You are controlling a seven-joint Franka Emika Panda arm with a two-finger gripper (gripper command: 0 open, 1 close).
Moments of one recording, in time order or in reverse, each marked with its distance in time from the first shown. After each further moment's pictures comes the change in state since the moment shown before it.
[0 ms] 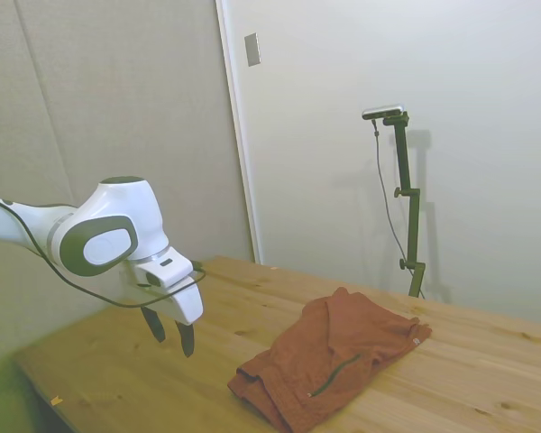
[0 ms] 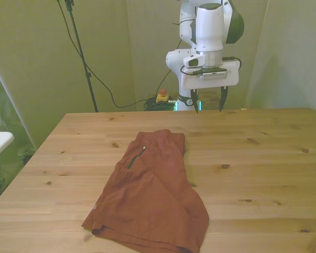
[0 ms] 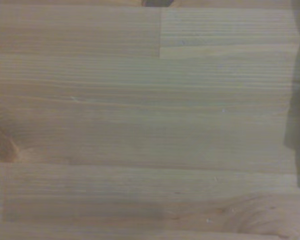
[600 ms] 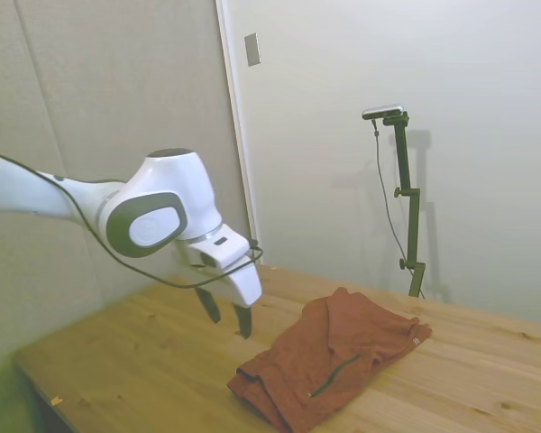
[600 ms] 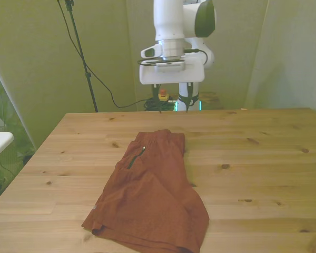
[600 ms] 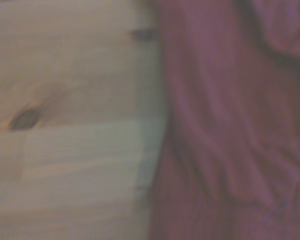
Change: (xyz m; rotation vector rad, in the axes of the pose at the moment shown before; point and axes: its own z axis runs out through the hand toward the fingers) arm 0.157 0.056 -0.055 0.078 0.112 0.154
